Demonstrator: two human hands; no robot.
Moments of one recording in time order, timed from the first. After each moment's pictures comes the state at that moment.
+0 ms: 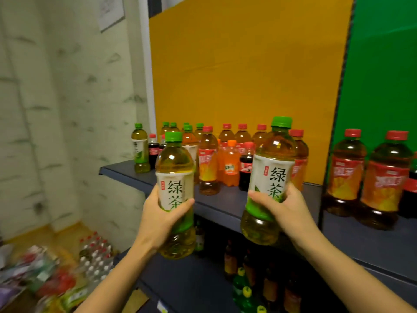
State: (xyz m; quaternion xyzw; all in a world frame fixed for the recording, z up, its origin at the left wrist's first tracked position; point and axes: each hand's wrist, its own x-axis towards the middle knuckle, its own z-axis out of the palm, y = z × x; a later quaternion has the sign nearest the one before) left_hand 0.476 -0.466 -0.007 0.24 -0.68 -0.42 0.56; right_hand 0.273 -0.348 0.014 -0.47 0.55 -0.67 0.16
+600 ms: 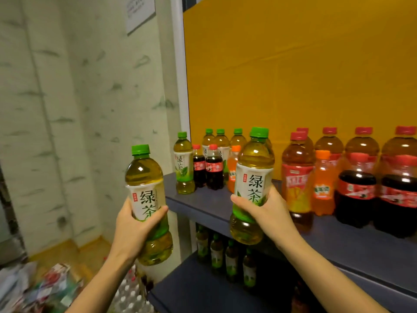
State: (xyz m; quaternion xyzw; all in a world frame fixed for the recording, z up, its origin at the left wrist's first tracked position) left_hand 0.606 -0.701 -0.014 0.32 -0.65 -0.35 0.59; right_hand 0.373 -0.611 -0.002 -0.51 0.56 -0.64 0.13
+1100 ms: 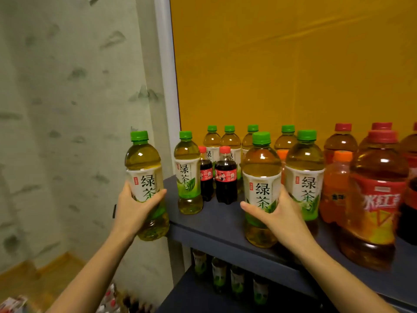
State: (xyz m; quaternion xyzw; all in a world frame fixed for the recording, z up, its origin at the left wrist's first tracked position) left_hand 0.587 -0.902 0.003 0.29 -0.68 -0.35 0.57; right_hand 0.372 -0.731 -0.012 -0.46 0.67 -0.58 0.01
